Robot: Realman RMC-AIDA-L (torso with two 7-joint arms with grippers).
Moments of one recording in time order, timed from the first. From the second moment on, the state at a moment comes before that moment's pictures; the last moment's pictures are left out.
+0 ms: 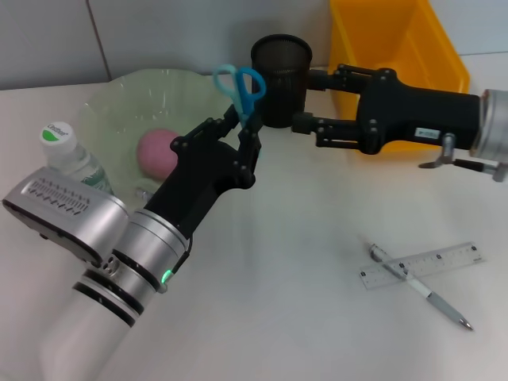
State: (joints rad) left arm -0.60 -2.08 -0.12 -0.60 1.82 1.18 -0.03; right arm 0.60 2.08 -0.63 -0.66 -1.81 -1.62 1.25
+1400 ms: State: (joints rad) left arm -0.59 -2.08 -0.22 -0.60 1.81 1.05 0.04; right arm 0.72 2.09 -0.85 -0.51 -1.65 -1.33 1.16
